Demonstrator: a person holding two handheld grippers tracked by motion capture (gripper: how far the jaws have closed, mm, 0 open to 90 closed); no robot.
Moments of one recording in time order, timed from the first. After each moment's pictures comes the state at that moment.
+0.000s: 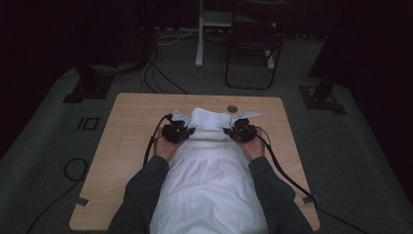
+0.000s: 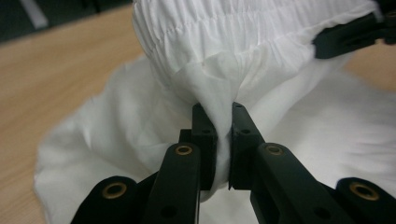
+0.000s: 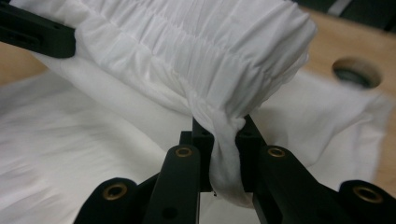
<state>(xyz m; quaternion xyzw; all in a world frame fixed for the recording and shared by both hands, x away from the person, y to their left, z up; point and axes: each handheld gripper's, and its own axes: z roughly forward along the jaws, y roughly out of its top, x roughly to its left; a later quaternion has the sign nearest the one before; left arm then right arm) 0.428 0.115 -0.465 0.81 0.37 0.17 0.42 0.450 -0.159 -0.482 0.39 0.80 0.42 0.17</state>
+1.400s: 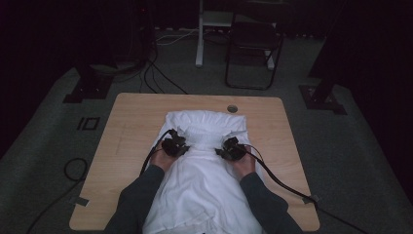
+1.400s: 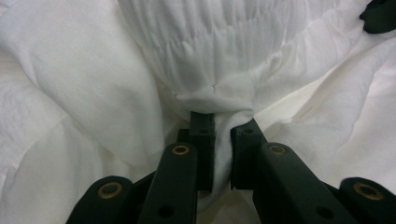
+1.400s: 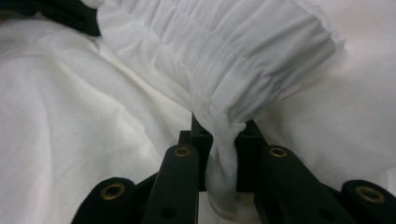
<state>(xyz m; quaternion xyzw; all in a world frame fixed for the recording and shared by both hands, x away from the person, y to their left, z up) 0.439 0.119 -0.537 0.87 0.36 0.17 0.29 0.429 -0.132 -0.552 0.40 0.83 0.38 0.11</state>
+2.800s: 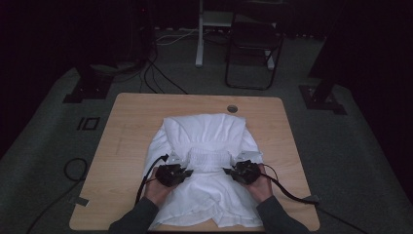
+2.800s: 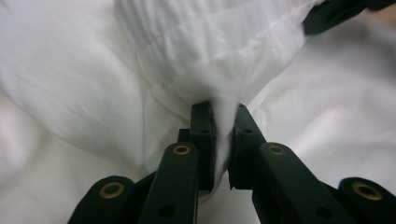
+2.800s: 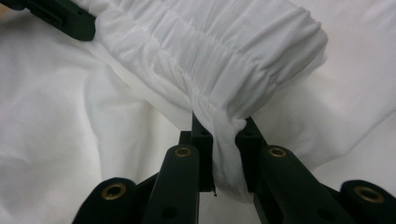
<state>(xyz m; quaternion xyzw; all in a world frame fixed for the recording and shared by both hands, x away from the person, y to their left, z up) 0.327 0.126 -0.542 0.85 0.35 0.09 0.38 0.338 -0.165 -0.537 0.33 0.85 0.40 0.11</state>
